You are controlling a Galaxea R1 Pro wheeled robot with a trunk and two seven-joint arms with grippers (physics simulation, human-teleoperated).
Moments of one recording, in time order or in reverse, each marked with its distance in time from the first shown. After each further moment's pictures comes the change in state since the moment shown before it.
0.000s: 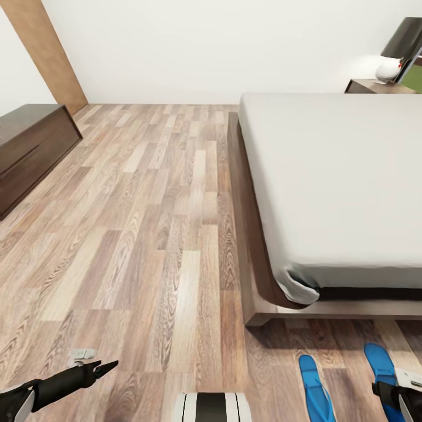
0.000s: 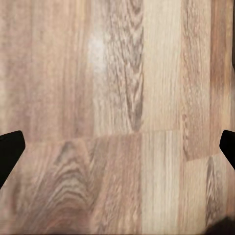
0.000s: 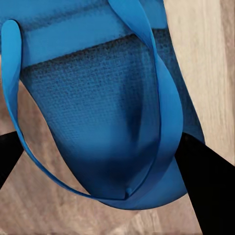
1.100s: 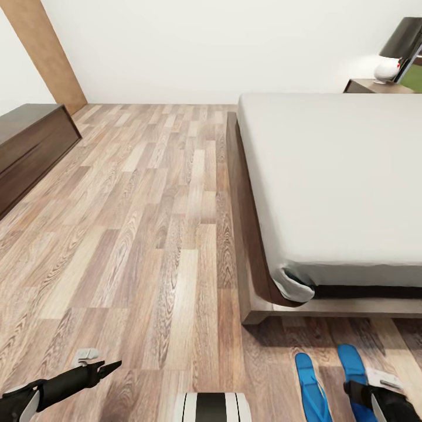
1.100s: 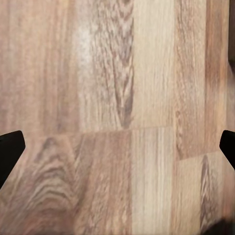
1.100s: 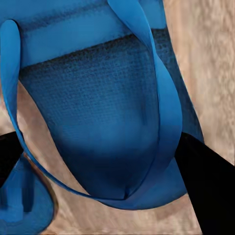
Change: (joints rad) left arm 0.000 -0.019 0.000 0.001 -0.003 -0.001 0.012; right arm 0.000 0.100 0.021 0.001 -0.011 0.001 0.024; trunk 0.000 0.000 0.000
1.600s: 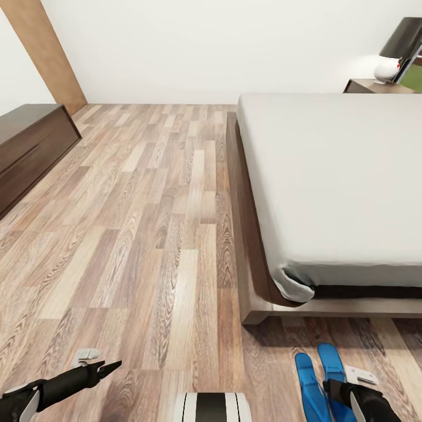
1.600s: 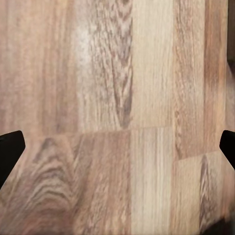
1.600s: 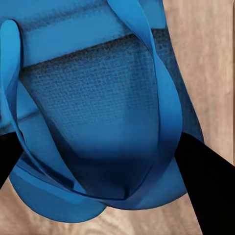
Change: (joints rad) left arm 0.000 0.000 0.000 0.000 0.000 0.000 -0.004; right arm 0.000 0.079 0.035 -0.010 0.007 0.002 0.003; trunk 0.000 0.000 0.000
